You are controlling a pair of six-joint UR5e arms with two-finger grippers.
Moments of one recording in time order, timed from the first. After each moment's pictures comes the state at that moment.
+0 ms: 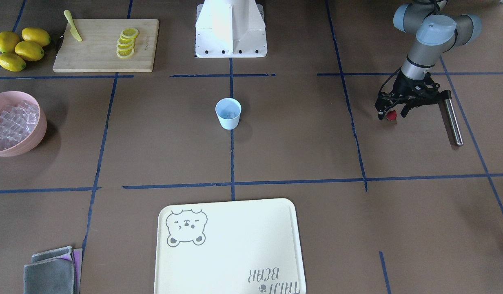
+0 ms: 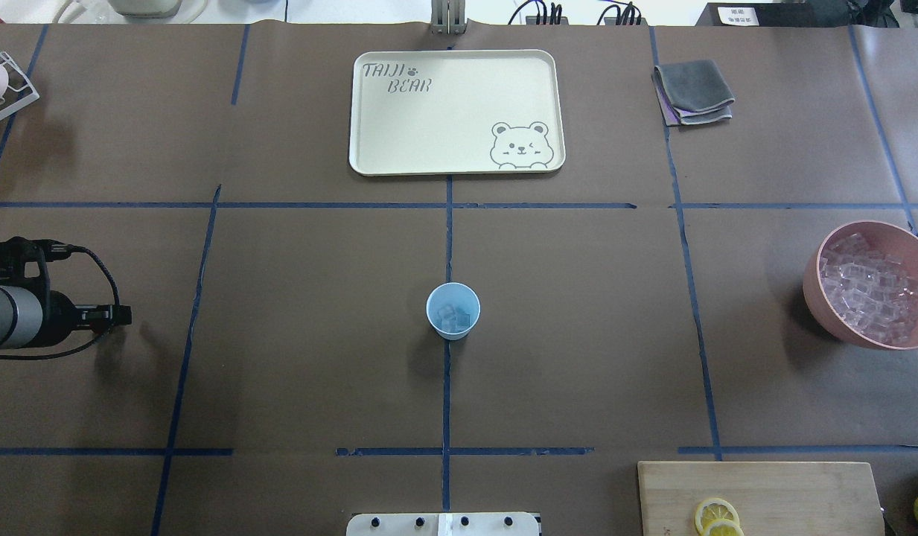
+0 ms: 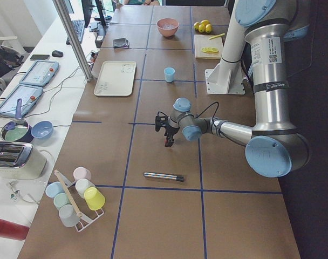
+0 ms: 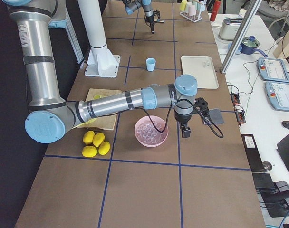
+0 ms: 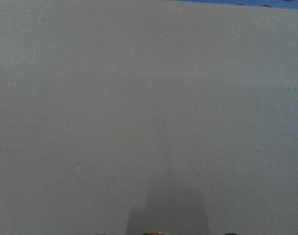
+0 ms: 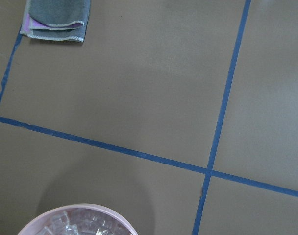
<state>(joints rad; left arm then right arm) -0.63 -1.40 -1.81 -2.29 -1.75 -1.21 1.51 -1.45 1.73 -1.63 2.33 -0.04</state>
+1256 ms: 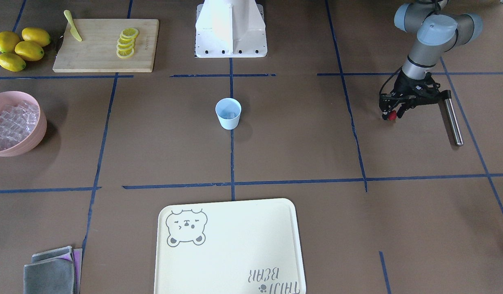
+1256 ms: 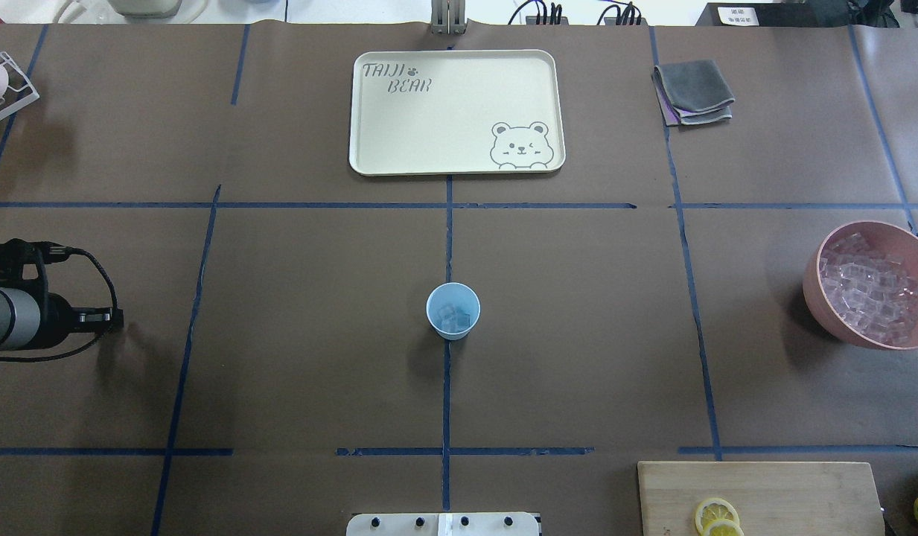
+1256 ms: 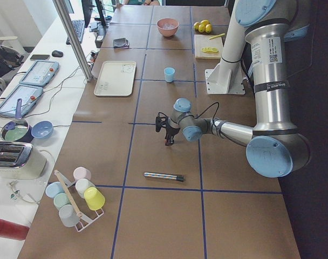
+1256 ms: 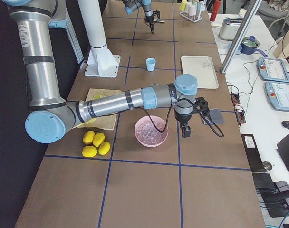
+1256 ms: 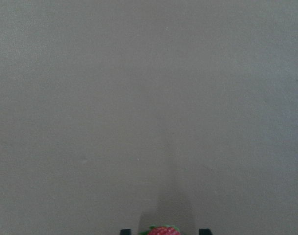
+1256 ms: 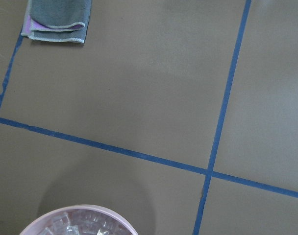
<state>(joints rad) -0.63 -1.39 -1.81 -2.28 -1.76 -1.20 1.51 -1.45 1.73 -1.63 2.33 -0.03</state>
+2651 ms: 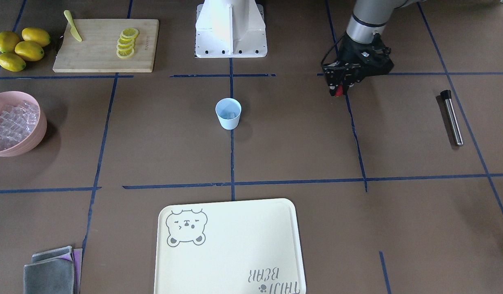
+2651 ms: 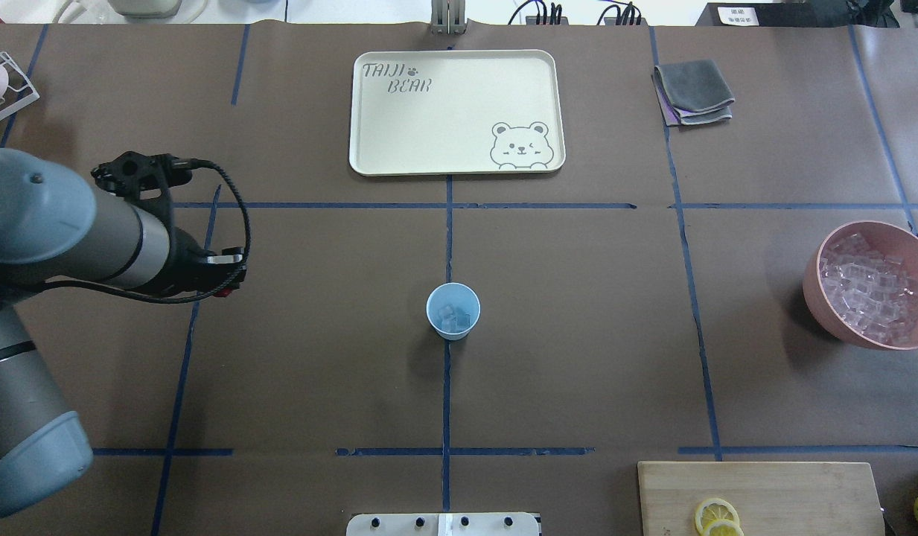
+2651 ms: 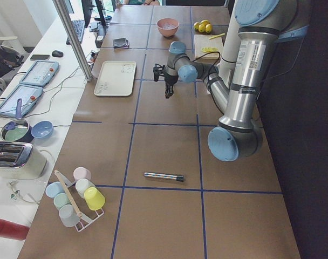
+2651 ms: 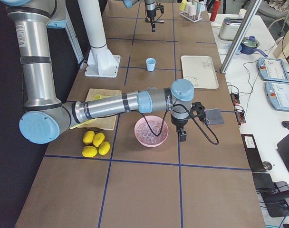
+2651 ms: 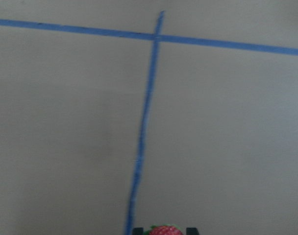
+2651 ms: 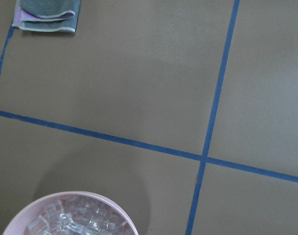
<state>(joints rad) -0.62 -1.90 -2.16 -1.46 -1.86 -1.32 1.54 -1.49 1.74 -1.63 2.35 -0.06</state>
